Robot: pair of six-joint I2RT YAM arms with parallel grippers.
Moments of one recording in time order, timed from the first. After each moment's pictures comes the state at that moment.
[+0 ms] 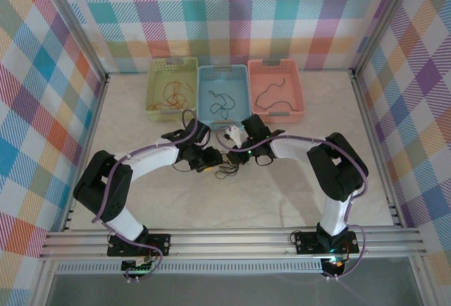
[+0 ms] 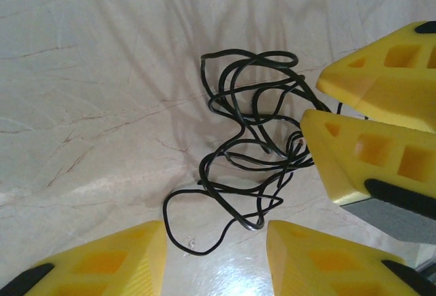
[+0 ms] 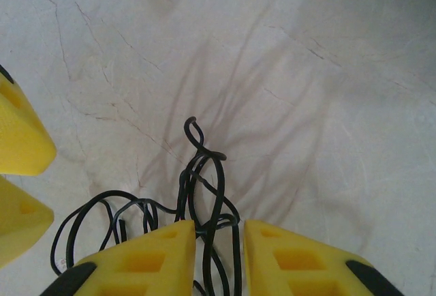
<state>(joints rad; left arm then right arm) -0.59 1.61 0.95 -0.47 0.32 -0.80 0.65 1.82 1.04 -0.18 -0.40 -0.13</state>
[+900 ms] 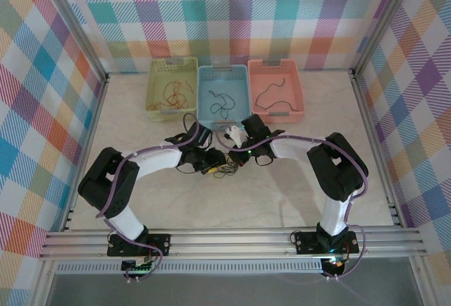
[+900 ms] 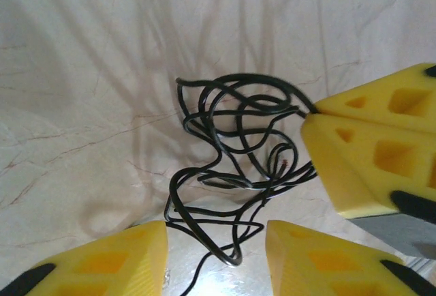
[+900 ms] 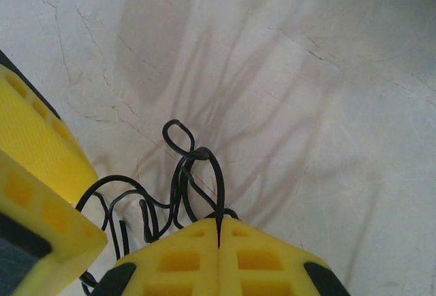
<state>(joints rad) -0.60 1.66 0.90 -0.32 0.35 -0.89 0.65 1.82 1.04 -0.18 -0.40 -0.11</state>
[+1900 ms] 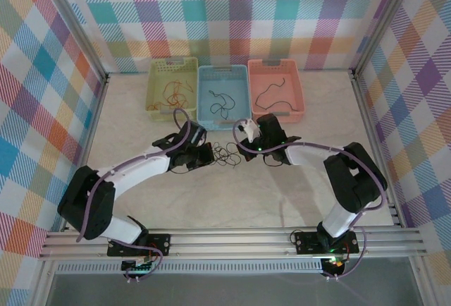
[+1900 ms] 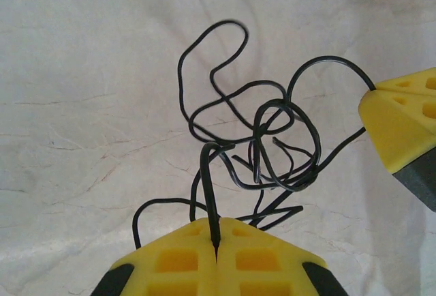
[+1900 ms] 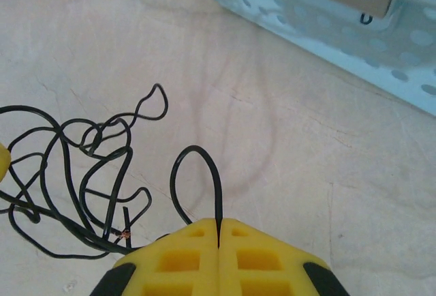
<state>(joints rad) -0.61 1.43 0.88 -0.42 0.13 -0.84 0.57 1.66 0.86 0.06 -0.37 0.05</state>
